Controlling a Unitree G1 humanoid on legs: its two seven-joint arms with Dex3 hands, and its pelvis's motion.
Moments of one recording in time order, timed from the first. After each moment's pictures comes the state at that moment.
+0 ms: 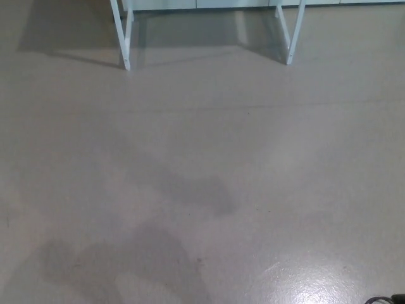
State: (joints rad) left_arm 0.11 0.45 0.05 1.07 0.10 -0.24 -0.04; right_arm -0.08 -0.35 -0.07 1.20 -0.15 -0.30 -0.14
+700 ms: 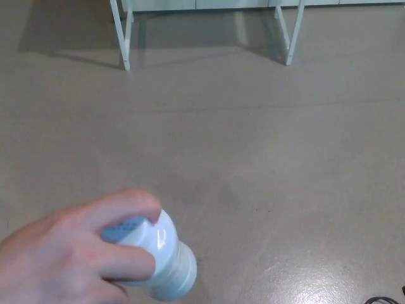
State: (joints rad) left_arm 0.09 0.45 0.07 1.15 0.10 -0.36 -0.04; right_arm -0.09 -0.35 -0.09 1.27 -0.15 -0.41 -0.21
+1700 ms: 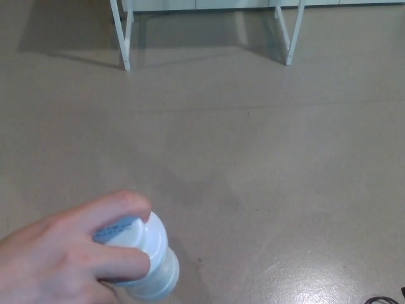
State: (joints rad) left_arm 0.37 0.41 0.04 0.22 -0.01 -0.44 -0.19; right_arm -0.09 -0.35 -0.08 1.27 -0.15 -0.43 -0.22
